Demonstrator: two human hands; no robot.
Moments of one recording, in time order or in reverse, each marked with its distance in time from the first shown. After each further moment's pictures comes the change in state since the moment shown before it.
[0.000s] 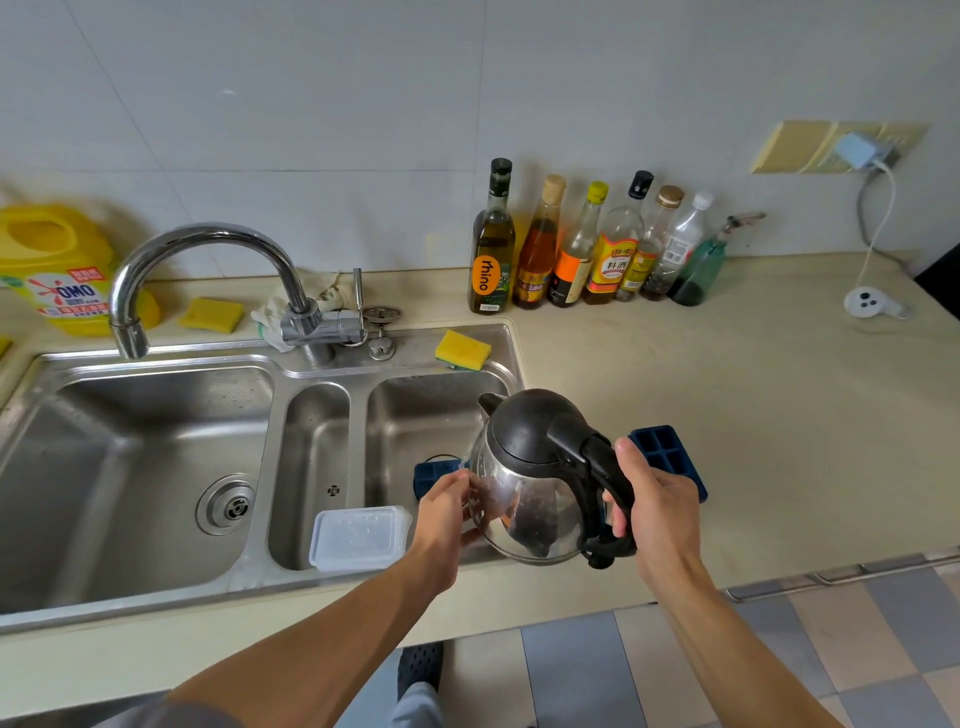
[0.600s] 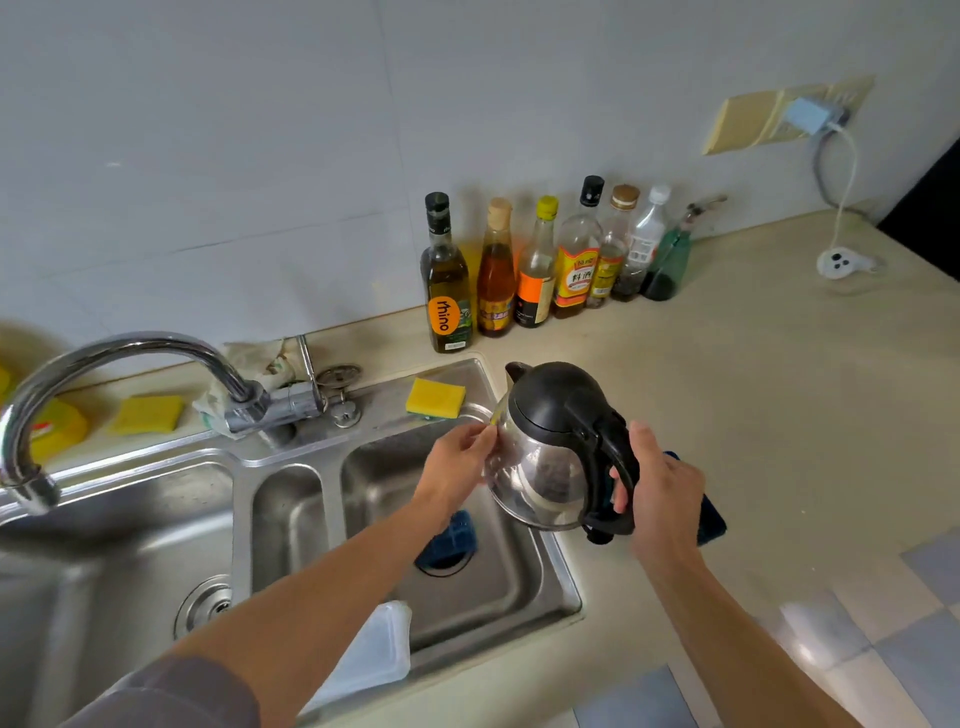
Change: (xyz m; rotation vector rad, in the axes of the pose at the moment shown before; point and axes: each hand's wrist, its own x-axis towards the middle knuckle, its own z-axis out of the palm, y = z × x) left_hand 0.086 0.118 0.061 0.574 -0.219 0.316; right_hand 0.077 -0.017 0.027 0.103 0.288 0.077
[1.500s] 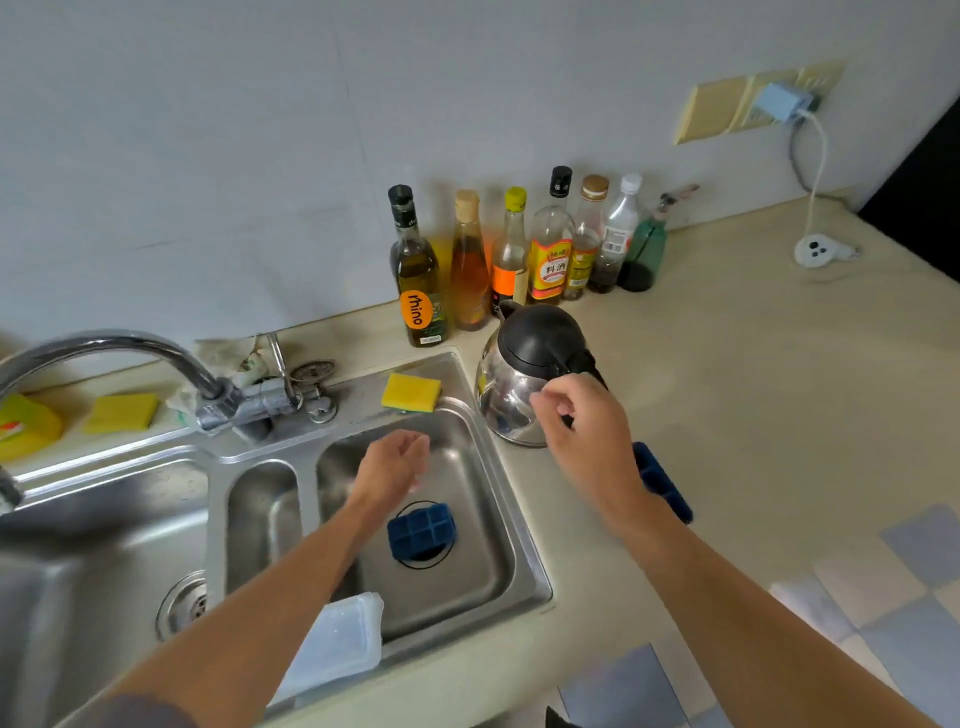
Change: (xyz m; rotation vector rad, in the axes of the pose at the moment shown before) left_hand -0.003 -0.020 -0.035 0.197 0.075 -0.021; right_hand 0.025 -0.034 0.018 -0.491 -0.211 -0.712
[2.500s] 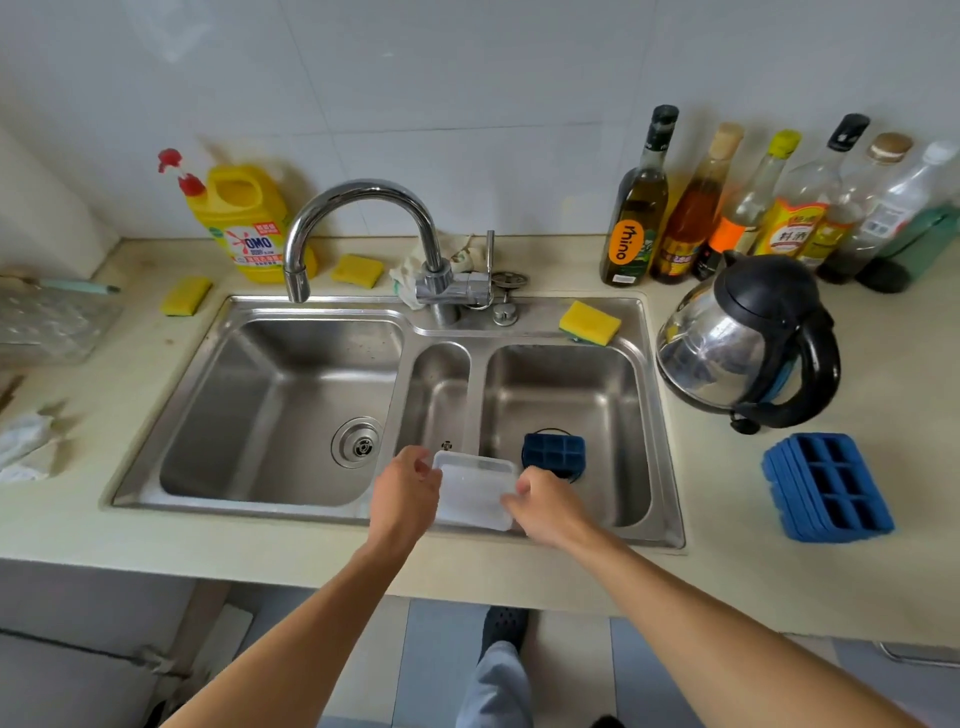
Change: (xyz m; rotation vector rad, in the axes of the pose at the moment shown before) left_hand -0.175 -0.136 -0.071 0.264 0.522 -0.240; right_hand -0.166 -0.028 0.176 -0.148 -0.987 0.243
